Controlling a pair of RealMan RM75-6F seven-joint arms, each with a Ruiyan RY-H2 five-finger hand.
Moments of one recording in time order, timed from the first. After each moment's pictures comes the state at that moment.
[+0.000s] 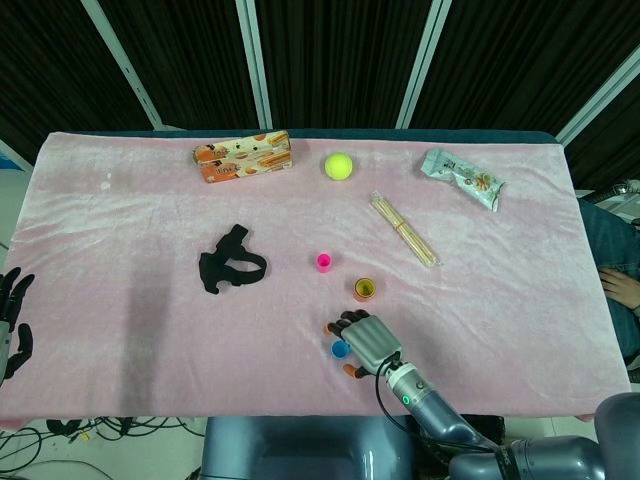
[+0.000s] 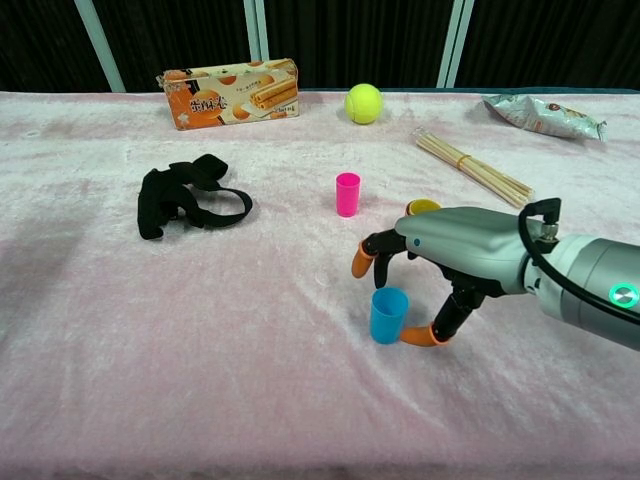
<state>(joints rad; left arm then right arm) -0.06 -1.06 -0.04 -1.66 1.48 1.52 0.17 0.73 -1.57 0.01 -1.76 -1.07 1.02 -0.49</state>
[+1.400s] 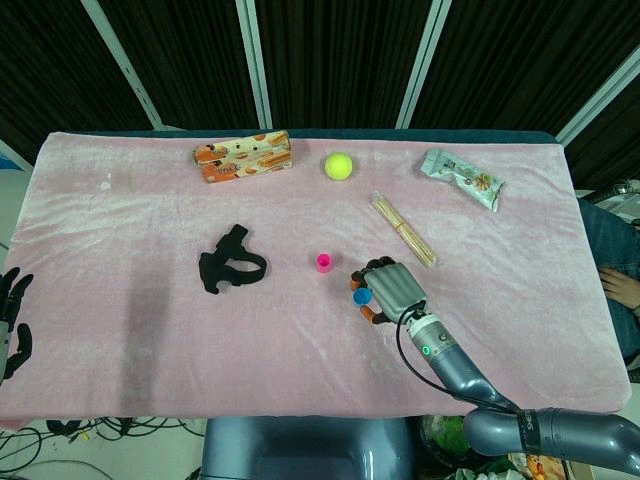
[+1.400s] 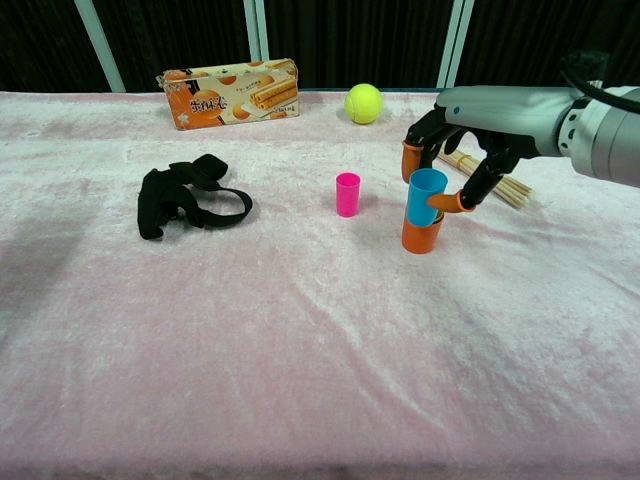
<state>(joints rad) -0.06 -1.06 -0.05 -1.66 1.48 1.52 0.17 0.80 -1.39 0.19 -1.77 -0.94 0.95 -0.46</state>
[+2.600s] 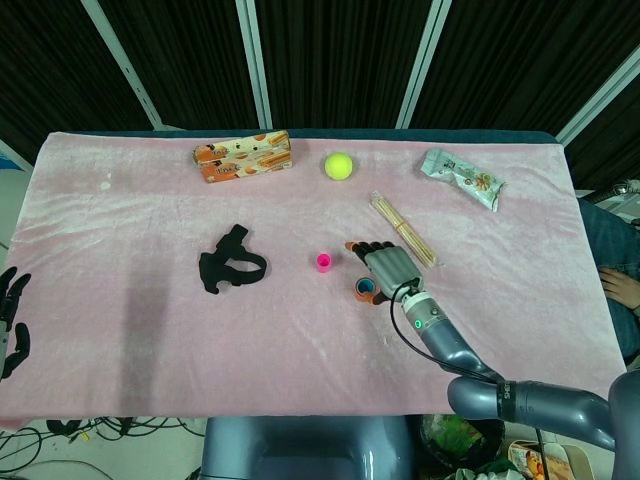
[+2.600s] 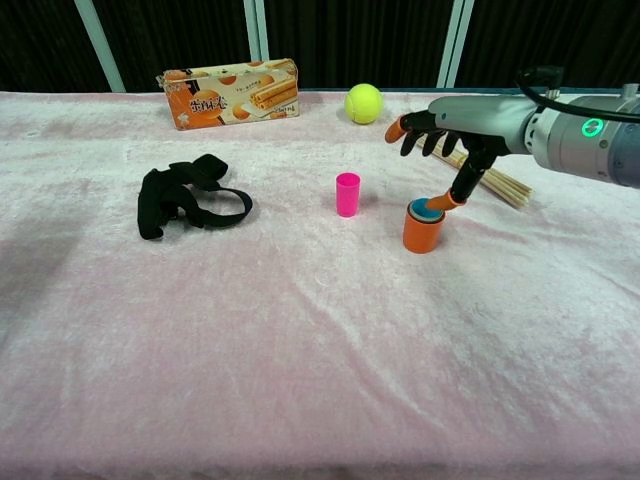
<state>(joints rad) -0.06 -1.06 -0.05 -1.66 1.47 1.52 0.17 0.89 -1.47 0.21 -1.54 -0.86 0.85 -0.39</state>
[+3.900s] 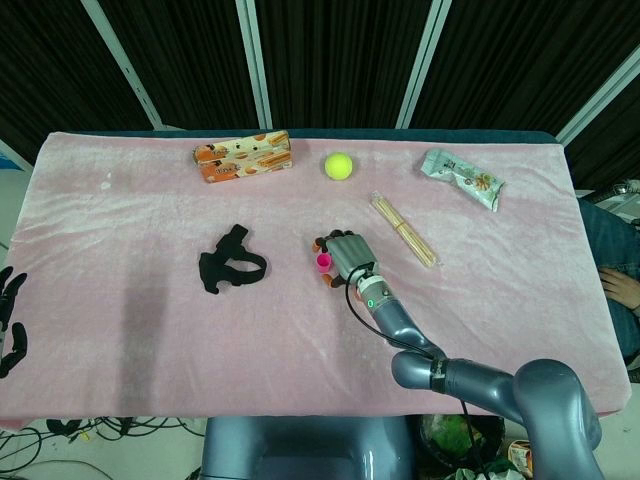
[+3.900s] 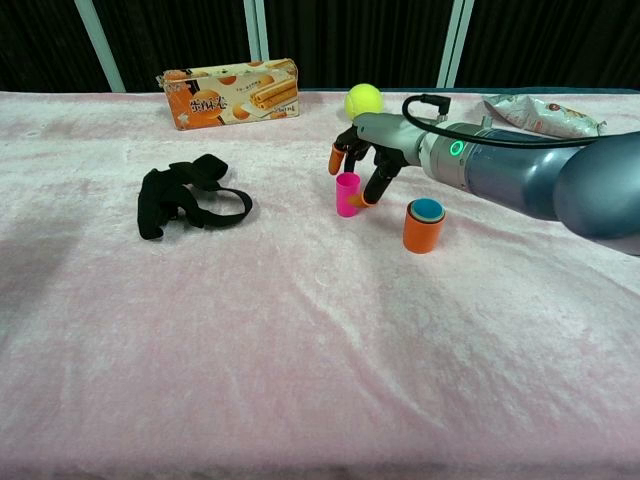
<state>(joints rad) -0.06 -1.06 -0.05 -1.65 1.46 1.52 0.15 1.04 -1.80 0.28 -1.08 -0.87 0.74 -0.26</state>
